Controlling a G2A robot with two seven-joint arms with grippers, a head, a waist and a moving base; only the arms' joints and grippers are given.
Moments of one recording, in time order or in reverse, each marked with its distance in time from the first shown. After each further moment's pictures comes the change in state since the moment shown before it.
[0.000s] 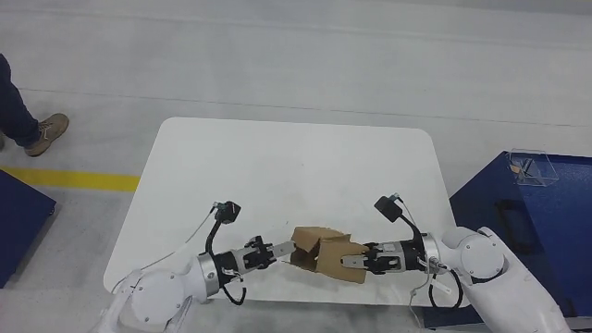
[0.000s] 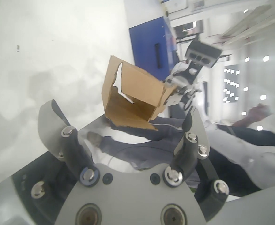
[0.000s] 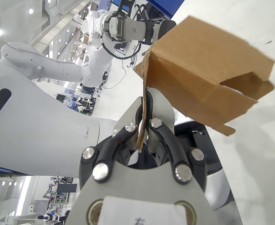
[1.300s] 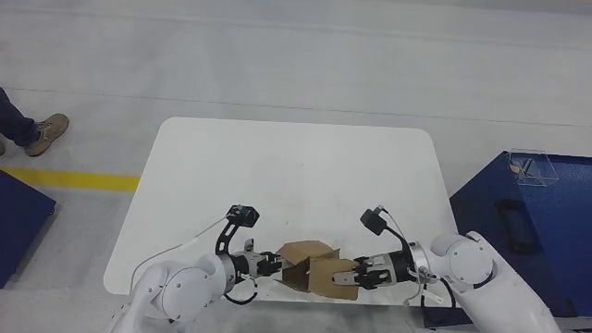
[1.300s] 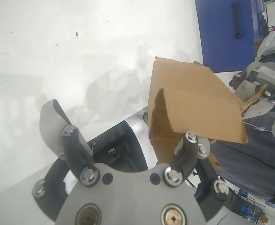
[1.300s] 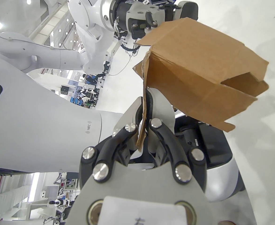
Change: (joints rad) left arm -0.099 0.017 0.125 0.008 0.315 0.140 -0.107; right arm -0.004 -0.010 -0.061 -0.043 -0.037 0.047 0.039
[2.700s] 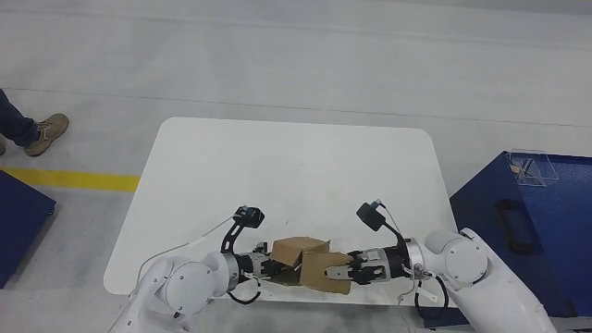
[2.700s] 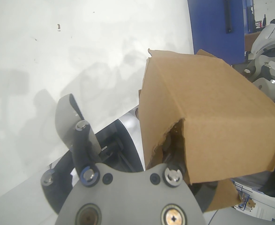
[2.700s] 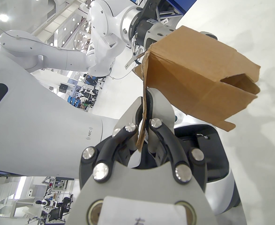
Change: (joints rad) left arm -0.047 0.010 0.041 0.080 -0.102 -0.031 0.002; right arm 0.026 -0.017 -0.017 -0.013 0.001 -0.048 -0.068
